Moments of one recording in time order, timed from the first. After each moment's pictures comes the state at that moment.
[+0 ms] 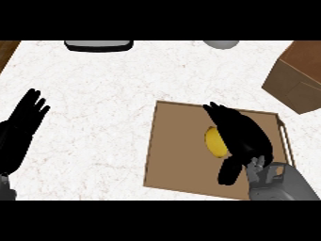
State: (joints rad) left arm -0.03 0.34 0.07 -1.65 0.33 0.03 0.25; right arm -0.33 -0.27 0.43 -1.76 0.66 0.54 0.77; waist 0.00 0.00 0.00
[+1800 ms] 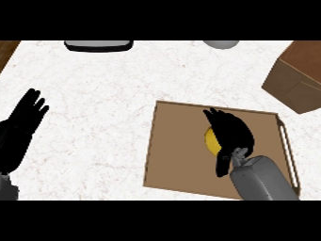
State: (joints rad) left arm -0.05 0.24 0.18 -1.64 0.23 -0.07 0.28; right arm -0.31 -0.12 0.33 -1.46 0.97 0.55 0.57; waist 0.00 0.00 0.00
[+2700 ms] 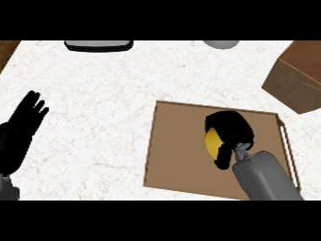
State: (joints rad) left arm -0.04 0.22 0.21 -1.62 0.21 -0.11 0.26; right arm -0.33 -0.14 0.29 -1.35 1.07 0.43 0.33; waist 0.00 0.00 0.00
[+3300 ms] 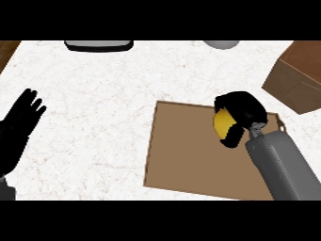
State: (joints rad) left arm -0.04 0.21 0.22 -1.68 0.22 -0.10 0.32; right arm -0.47 -0.21 0.18 -1.20 1.07 0.34 0.12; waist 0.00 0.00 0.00
